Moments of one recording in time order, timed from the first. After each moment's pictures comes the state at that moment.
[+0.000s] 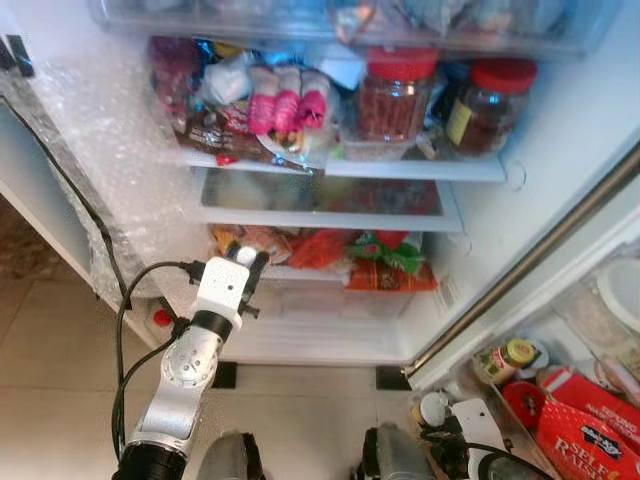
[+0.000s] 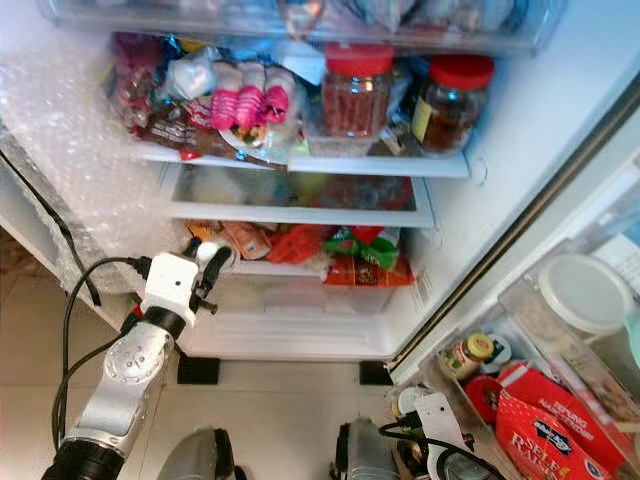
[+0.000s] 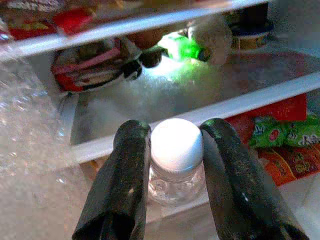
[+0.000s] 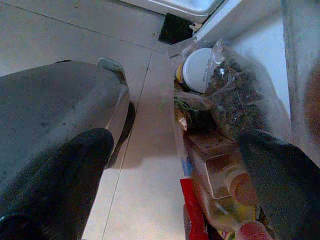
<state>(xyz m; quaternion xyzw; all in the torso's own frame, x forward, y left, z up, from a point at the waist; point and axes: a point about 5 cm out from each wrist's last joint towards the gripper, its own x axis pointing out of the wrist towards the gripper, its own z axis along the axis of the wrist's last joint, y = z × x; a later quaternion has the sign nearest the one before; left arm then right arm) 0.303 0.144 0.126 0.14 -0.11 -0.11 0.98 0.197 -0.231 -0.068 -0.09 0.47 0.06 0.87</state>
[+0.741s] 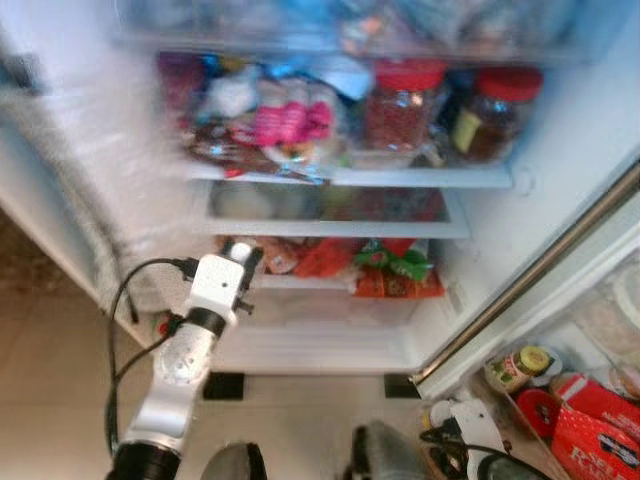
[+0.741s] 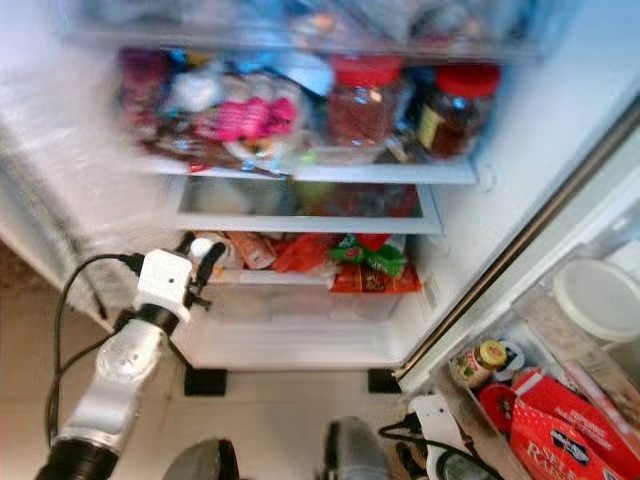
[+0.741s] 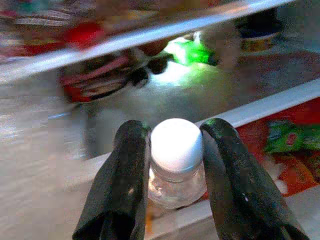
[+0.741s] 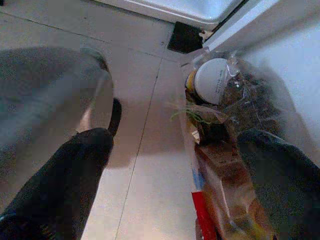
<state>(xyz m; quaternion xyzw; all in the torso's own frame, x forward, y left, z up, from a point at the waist) 0.302 0.142 0.127 0.14 -0.12 -0.11 0.98 0.194 -0.233 -0.069 -0.09 0.48 0.06 0.87</state>
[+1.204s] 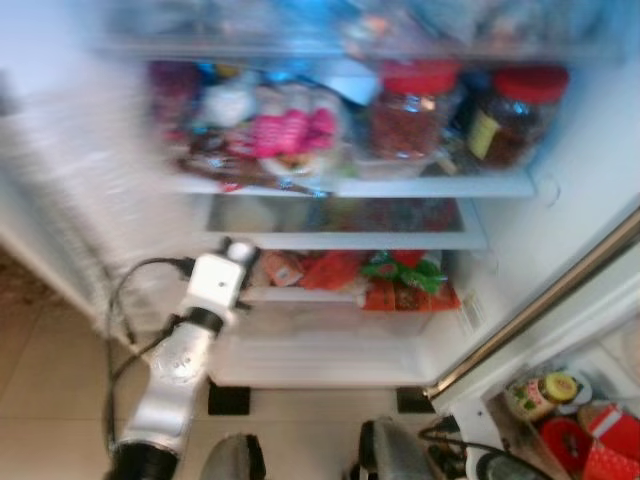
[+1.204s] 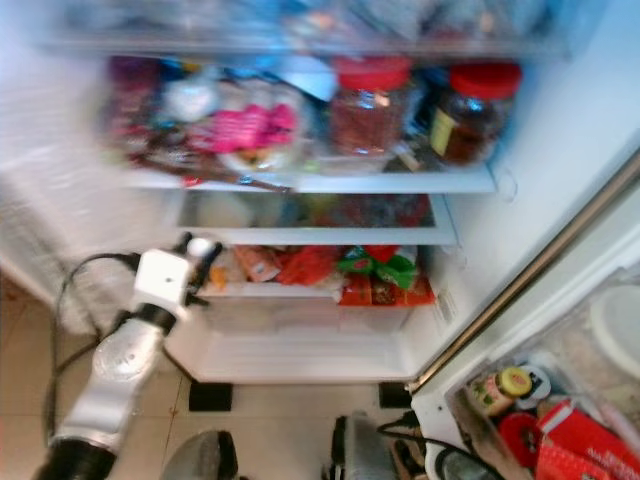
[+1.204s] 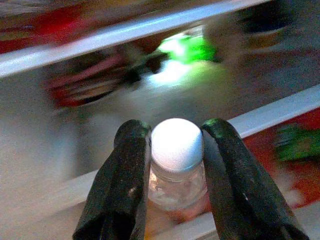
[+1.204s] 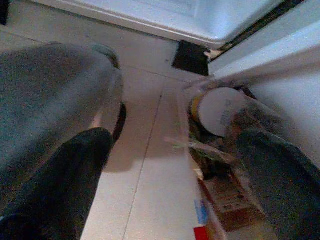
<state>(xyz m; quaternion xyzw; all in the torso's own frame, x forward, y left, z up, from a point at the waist) 0.301 0.132 0.126 0.12 -0.11 -0.15 0.97 0.192 -0.231 -0.071 -0.09 0.48 0.07 0.87</state>
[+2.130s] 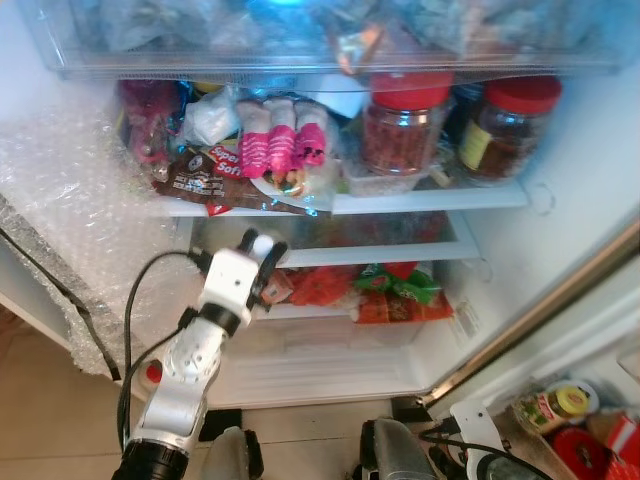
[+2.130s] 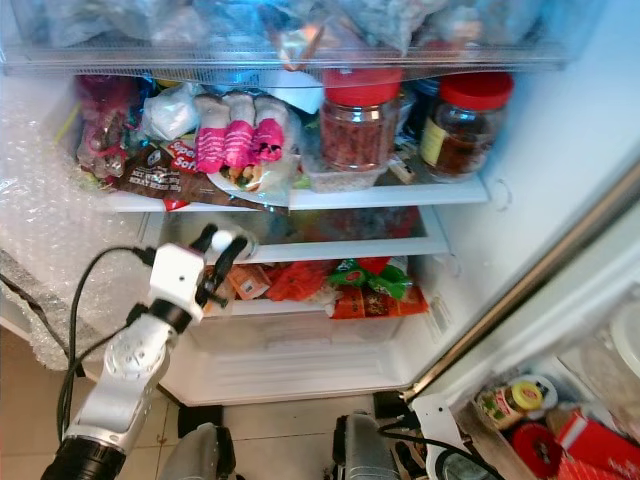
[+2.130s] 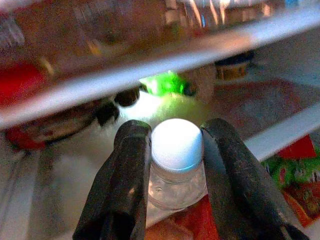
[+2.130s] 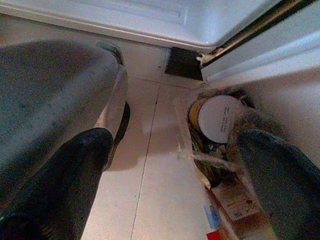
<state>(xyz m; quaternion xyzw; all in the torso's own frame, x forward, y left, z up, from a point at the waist) 0.299 0.135 0.133 0.12 -0.14 -0.16 0.97 0.195 -0.230 -0.069 -0.09 0.48 0.07 0.87</state>
